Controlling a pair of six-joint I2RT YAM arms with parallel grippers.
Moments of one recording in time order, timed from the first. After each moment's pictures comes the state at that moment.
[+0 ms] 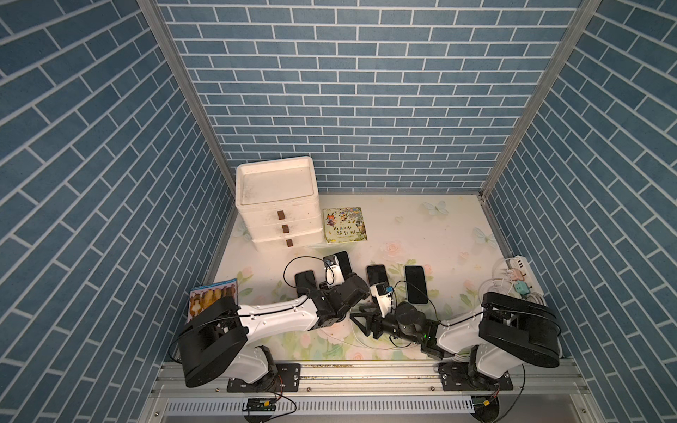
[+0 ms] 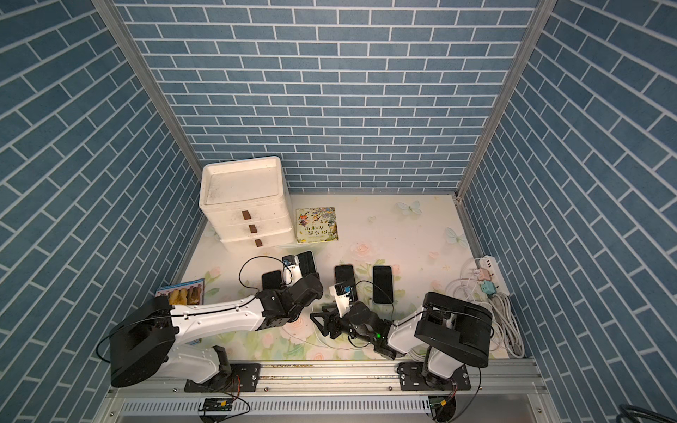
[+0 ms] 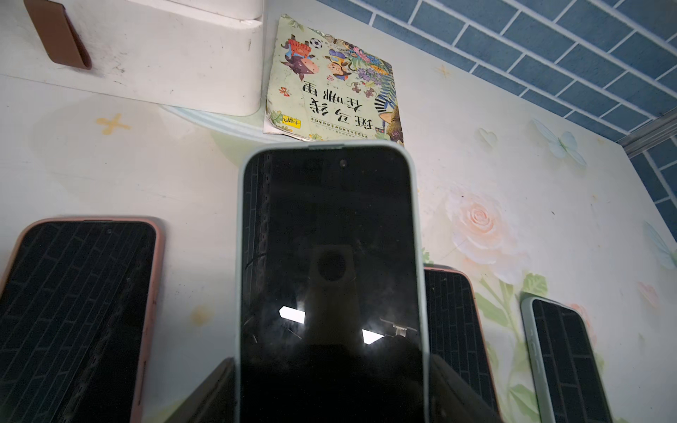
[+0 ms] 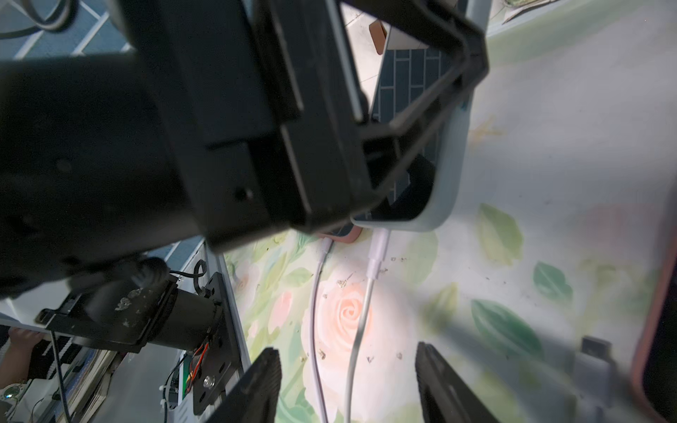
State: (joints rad) left arm -1.03 1.41 0.69 -0.14 -0.69 -1.05; right arm 1.22 1.57 0.29 1.00 0.00 0.73
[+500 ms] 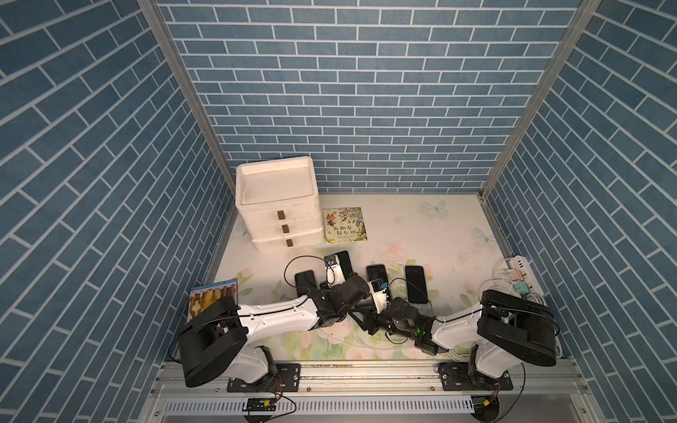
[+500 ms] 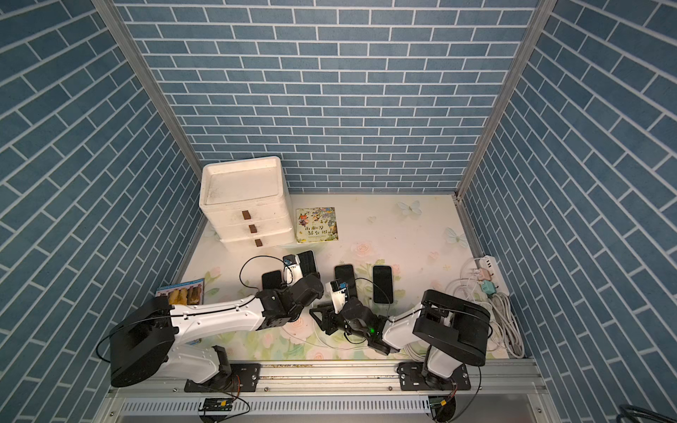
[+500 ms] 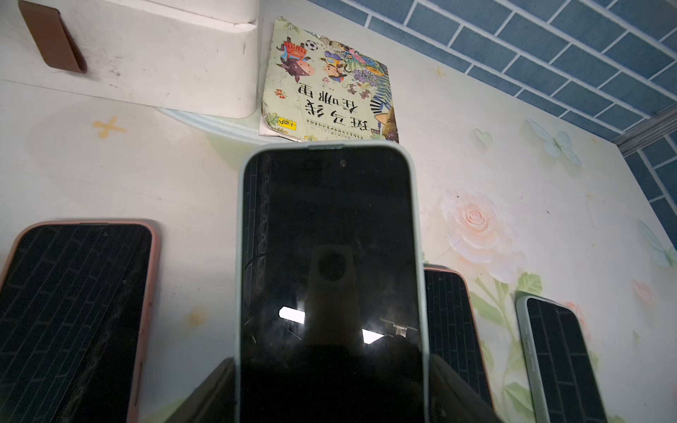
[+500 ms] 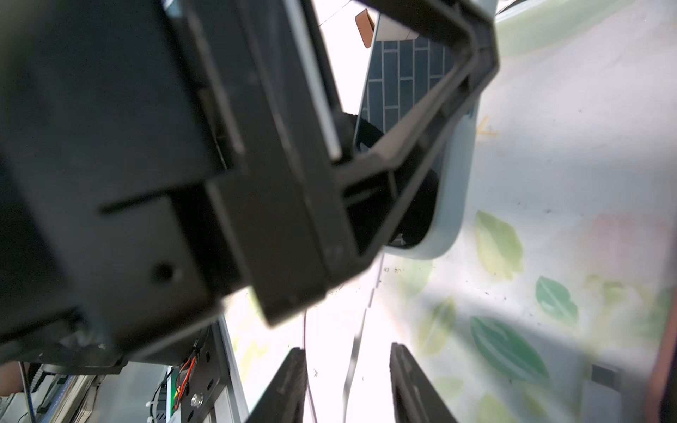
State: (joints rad) left arm -1.04 1.41 0.70 -0.14 -0.69 -1.04; right arm 1.20 1.59 0.36 0.89 -0.01 0.74
